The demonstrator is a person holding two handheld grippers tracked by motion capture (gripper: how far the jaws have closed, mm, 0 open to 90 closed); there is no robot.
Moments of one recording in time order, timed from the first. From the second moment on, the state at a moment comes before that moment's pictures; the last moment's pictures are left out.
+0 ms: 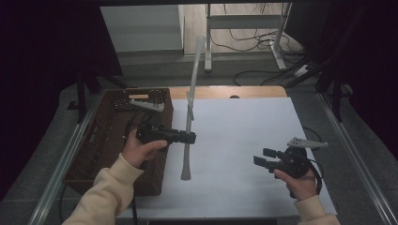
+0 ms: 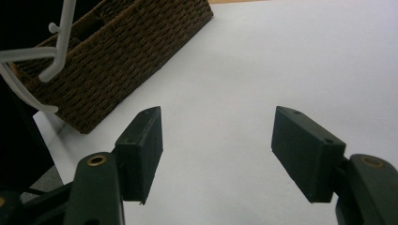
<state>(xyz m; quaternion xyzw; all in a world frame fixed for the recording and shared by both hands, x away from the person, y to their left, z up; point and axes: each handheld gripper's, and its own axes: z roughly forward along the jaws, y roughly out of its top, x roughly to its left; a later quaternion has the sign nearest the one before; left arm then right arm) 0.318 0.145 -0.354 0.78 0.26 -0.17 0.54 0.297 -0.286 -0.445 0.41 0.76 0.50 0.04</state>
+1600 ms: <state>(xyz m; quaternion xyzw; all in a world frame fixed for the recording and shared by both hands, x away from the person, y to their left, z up) 0.340 0.277 -0.341 0.81 0.31 -0.14 0.48 0.300 -0.285 -0.450 0.42 0.76 0.49 0.04</state>
